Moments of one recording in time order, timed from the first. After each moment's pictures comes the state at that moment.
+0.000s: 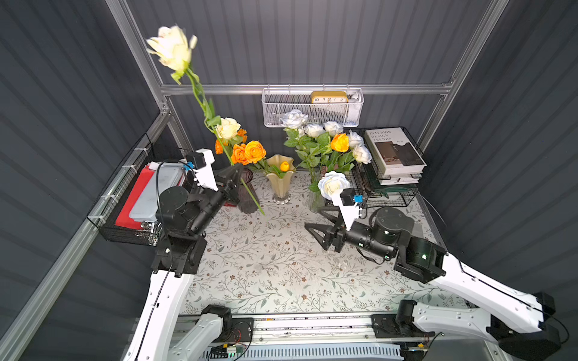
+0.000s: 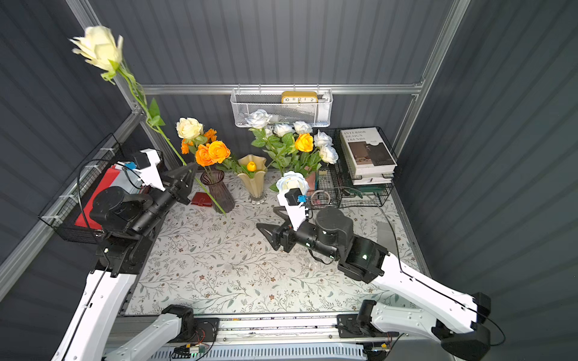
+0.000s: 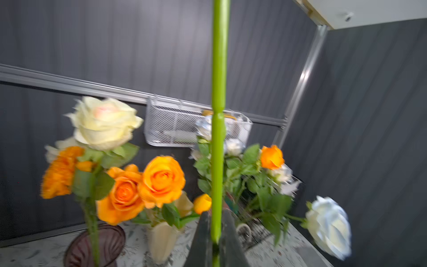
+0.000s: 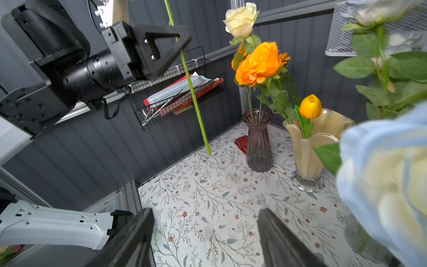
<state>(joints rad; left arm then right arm) -0.20 0.95 1.23 -0.11 0.22 -0.22 1.01 0.97 1.09 -0.22 0.02 0.23</state>
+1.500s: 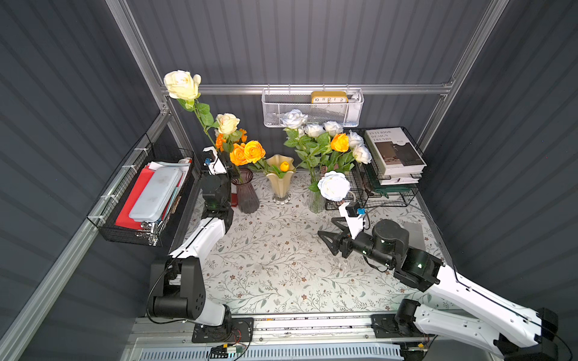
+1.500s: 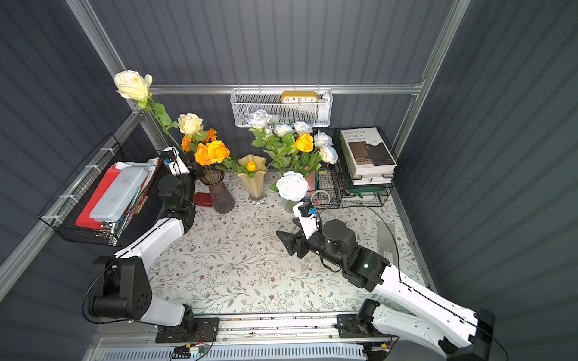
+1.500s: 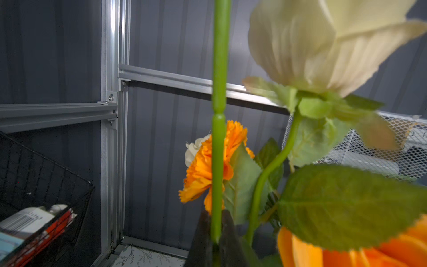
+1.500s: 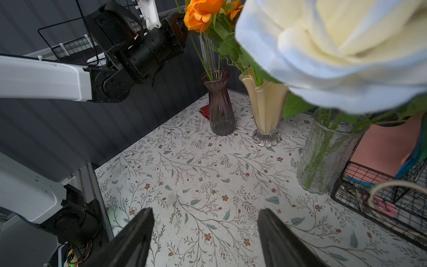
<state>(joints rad) -0.10 1.51 1.00 0.77 -0.12 -0.07 0.88 0.88 0.85 -0.18 0.01 0.21</state>
